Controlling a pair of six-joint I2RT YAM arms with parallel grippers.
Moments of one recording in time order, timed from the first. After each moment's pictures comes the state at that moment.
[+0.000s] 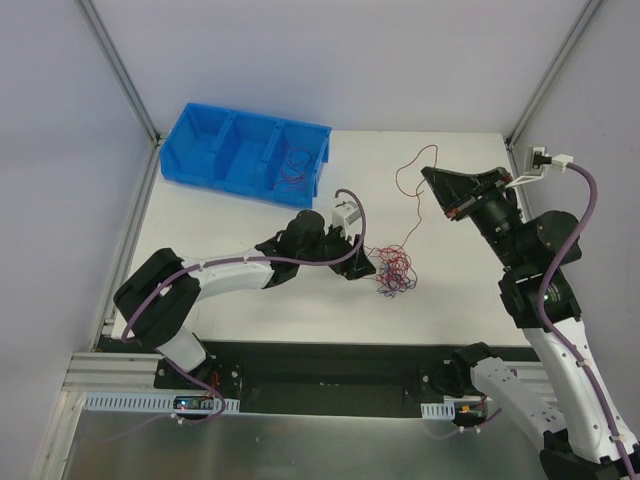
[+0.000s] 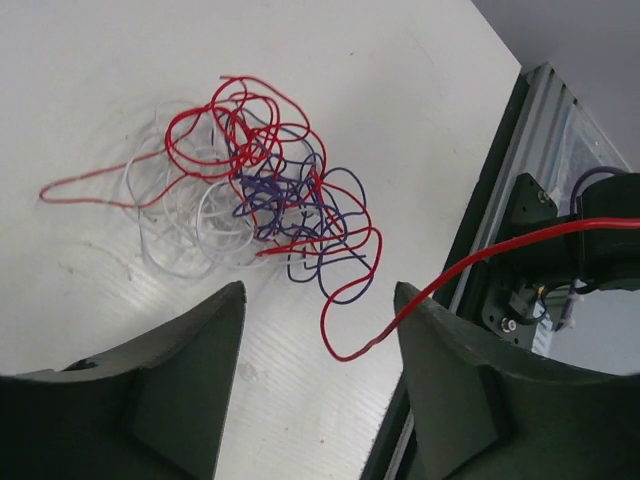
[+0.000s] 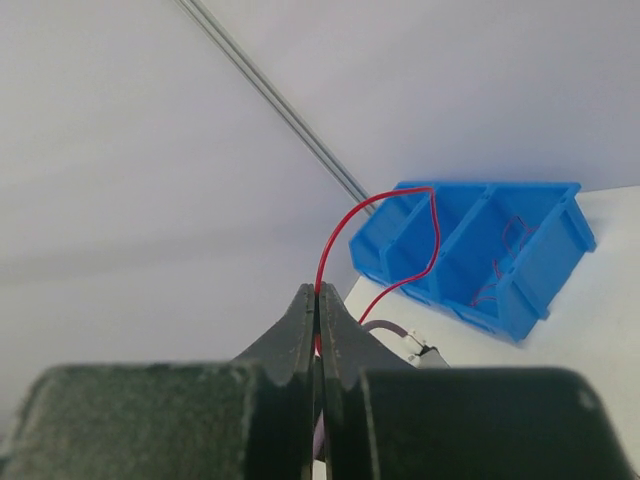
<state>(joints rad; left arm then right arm) -0.84 1.59 0.86 0.32 0.40 -0.46 0.37 0.73 1.04 -0.03 -0.21 0.78</state>
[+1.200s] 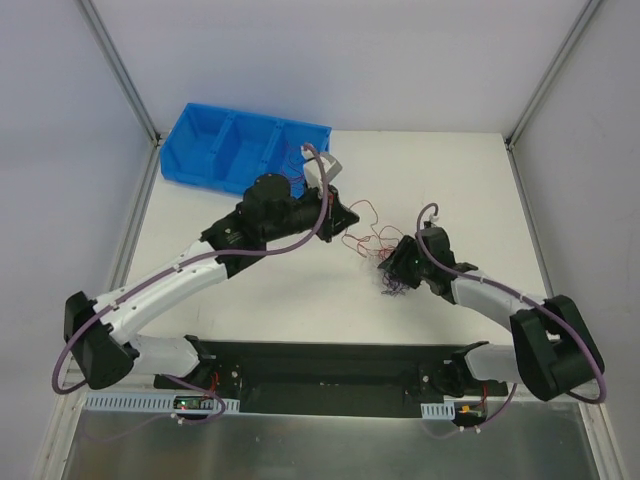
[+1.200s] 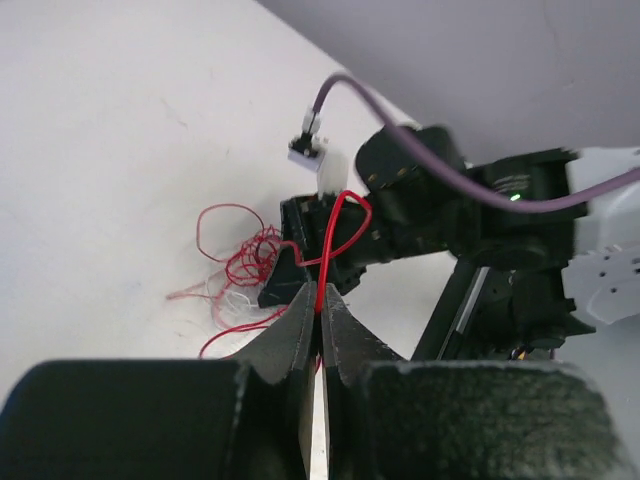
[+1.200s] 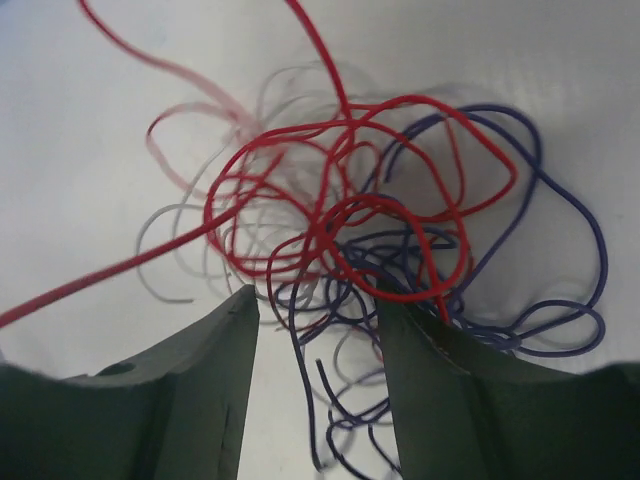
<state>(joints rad) -0.85 1.29 1.13 -0.06 0.25 -0.33 0.42 1.24 0.49 -0.04 -0.13 0.84</state>
